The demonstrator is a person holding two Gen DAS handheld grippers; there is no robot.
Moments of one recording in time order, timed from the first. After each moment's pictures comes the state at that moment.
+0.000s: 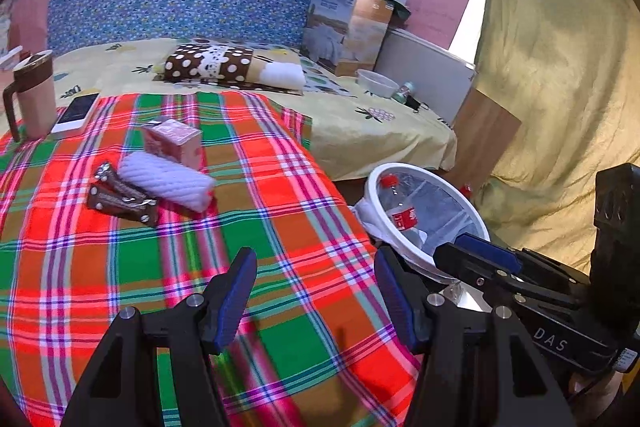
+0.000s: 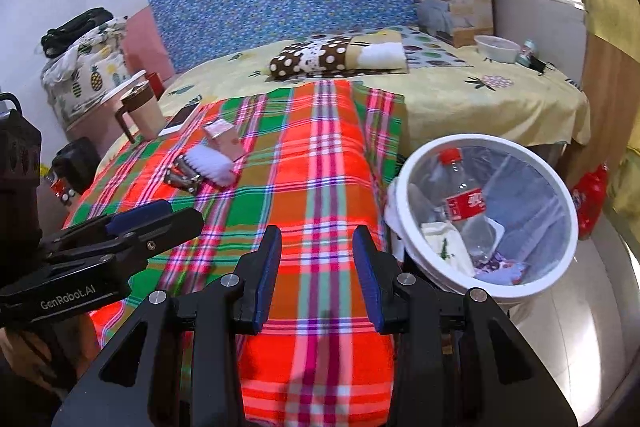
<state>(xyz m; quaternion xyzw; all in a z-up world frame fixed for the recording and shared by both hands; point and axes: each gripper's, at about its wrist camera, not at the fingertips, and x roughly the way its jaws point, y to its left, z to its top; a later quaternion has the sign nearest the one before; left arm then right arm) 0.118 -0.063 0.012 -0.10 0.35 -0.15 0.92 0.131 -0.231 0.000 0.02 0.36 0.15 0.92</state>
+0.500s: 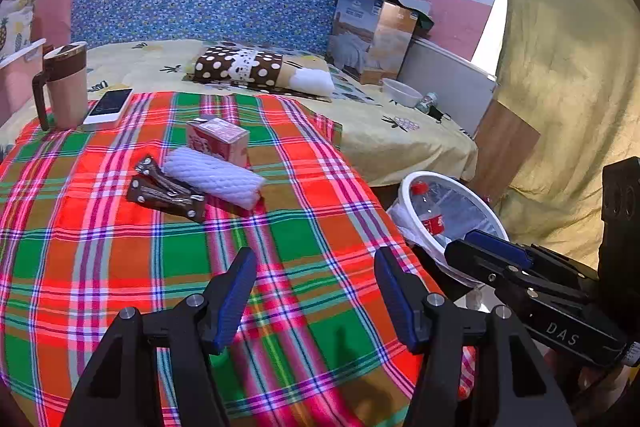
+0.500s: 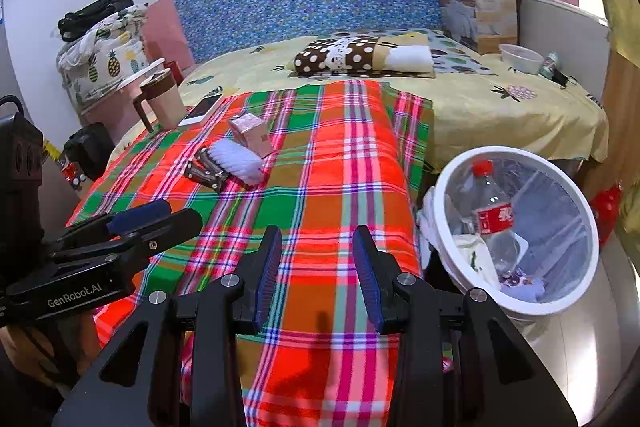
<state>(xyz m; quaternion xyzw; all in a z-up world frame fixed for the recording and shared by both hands) 0.112 -0.031 0.009 -0.11 0.34 -0.12 0.93 0.136 -0.202 0.001 0.00 0.36 0.18 0.92</state>
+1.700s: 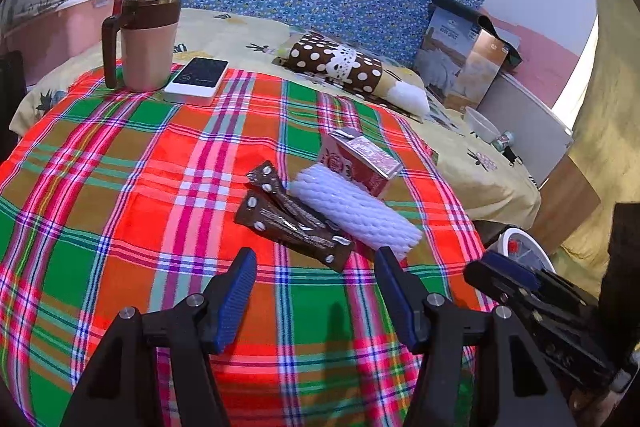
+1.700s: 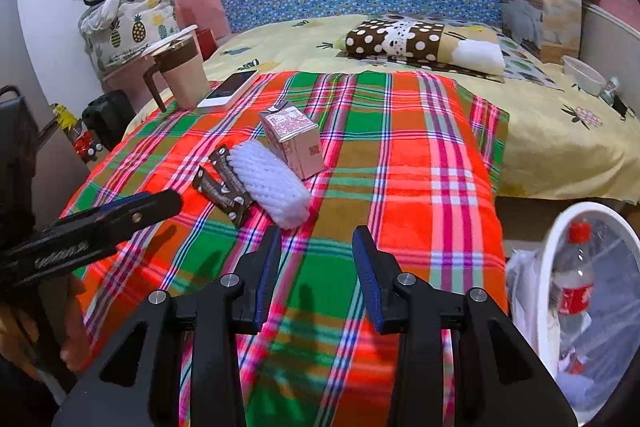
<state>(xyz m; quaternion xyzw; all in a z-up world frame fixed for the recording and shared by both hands) 0.176 0.073 -0.023 -0.19 0.37 0.01 0.91 0.207 -0.137 -0.021 -0.04 0.38 0.26 0.89</state>
